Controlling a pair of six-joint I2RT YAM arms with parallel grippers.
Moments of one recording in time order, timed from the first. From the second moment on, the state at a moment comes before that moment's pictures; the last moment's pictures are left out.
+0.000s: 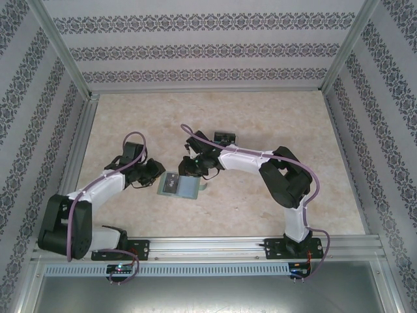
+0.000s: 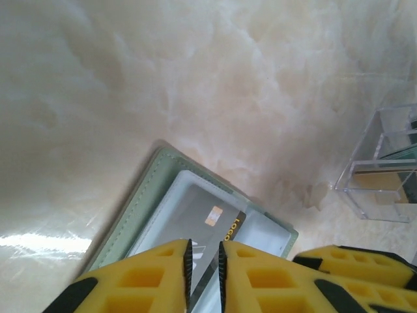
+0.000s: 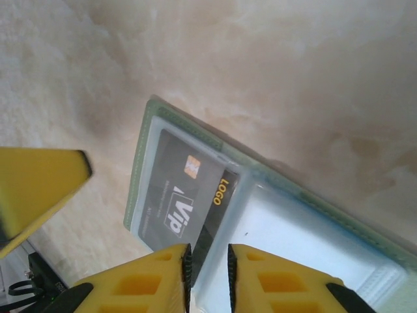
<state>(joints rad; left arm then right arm) -0.18 1.34 0.62 -0.29 0.37 -0.90 0.81 1.97 1.32 -0.34 -0.41 0.80</state>
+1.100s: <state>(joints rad) -0.18 1.48 0.61 -0.26 0.45 -0.85 0.83 2.07 1.32 -0.30 -0.51 0.88</state>
